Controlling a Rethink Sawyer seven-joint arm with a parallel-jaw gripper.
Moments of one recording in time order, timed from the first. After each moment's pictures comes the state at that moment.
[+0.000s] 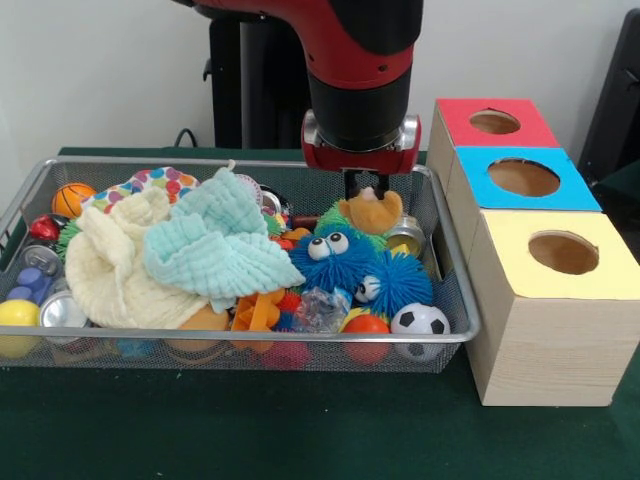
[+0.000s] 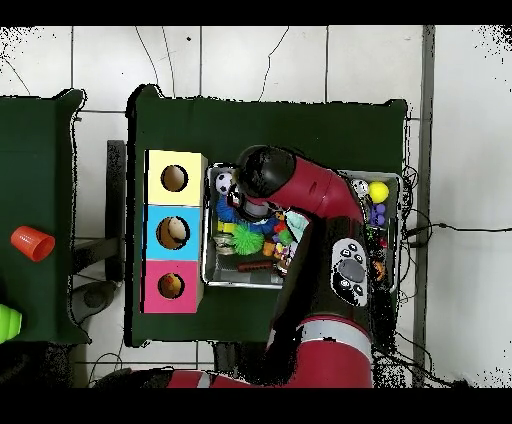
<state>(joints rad) -0.13 -0.45 -0.17 1.36 0.25 1.00 1.53</state>
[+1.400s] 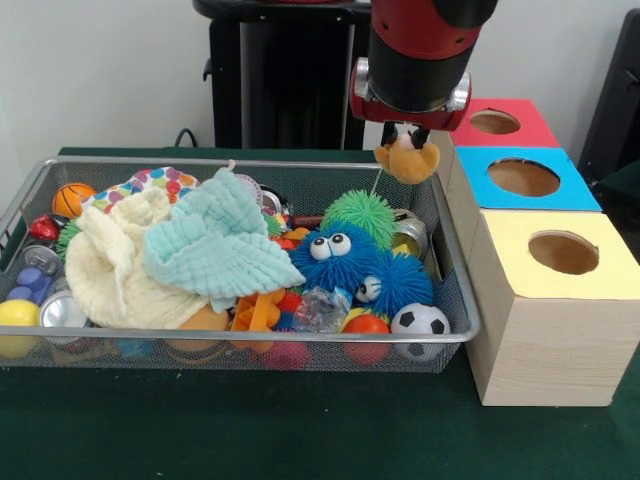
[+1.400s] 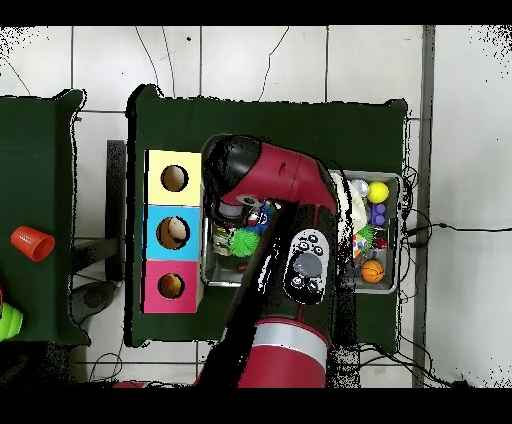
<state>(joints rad) -0.01 -0.43 -0.26 1.26 0.21 1.29 1.63</state>
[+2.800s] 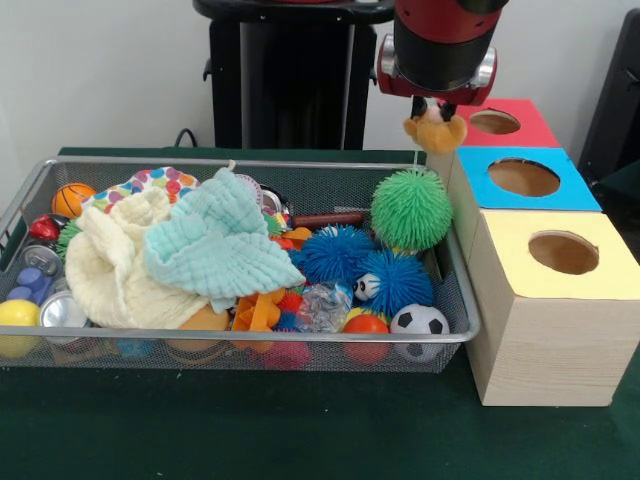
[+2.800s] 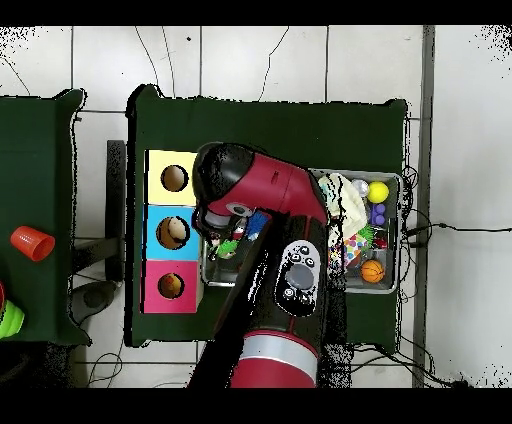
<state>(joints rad) 0.01 -0.46 -0.26 1.33 0.28 1.33 1.67</state>
